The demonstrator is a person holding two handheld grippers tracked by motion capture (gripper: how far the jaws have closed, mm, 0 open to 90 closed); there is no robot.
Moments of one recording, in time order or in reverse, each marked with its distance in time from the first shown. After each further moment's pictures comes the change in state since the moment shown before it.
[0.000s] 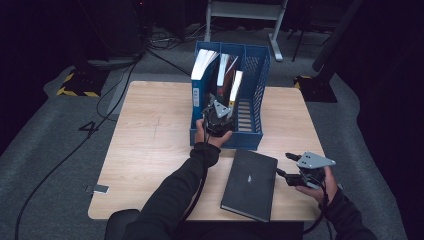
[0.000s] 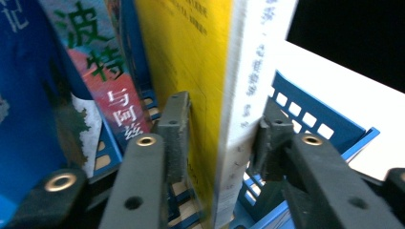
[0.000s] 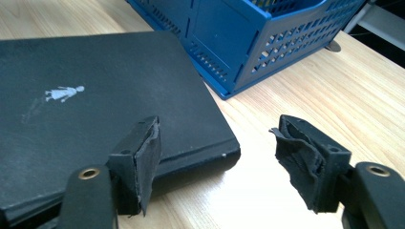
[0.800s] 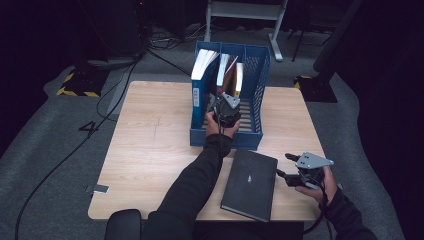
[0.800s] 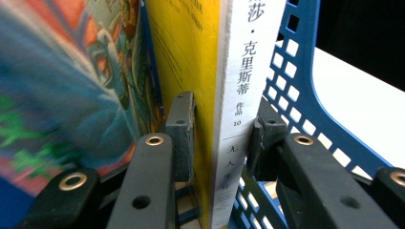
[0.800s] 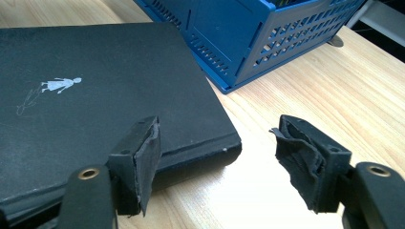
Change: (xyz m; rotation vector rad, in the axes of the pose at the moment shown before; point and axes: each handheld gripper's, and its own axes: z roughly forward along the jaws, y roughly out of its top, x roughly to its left) left arm -0.013 0.023 0.045 0.014 0.167 -0.027; right arm 0.001 -0.001 0.002 0.016 0.002 -0.010
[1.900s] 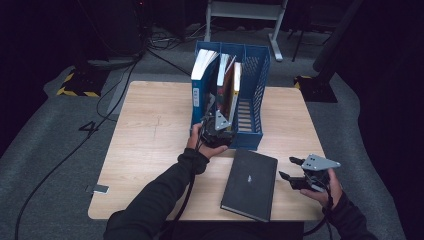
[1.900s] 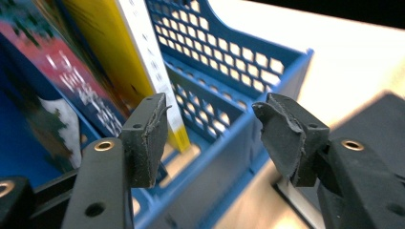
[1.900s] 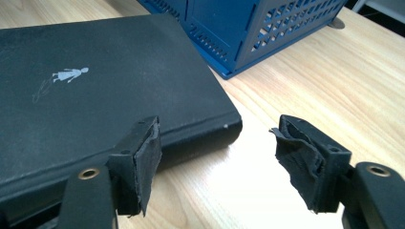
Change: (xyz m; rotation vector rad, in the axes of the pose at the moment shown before) left arm 0.024 -0.043 -0.073 0.067 -0.314 0.285; right arm -0.003 -0.012 -0.012 0.008 0.019 0.070
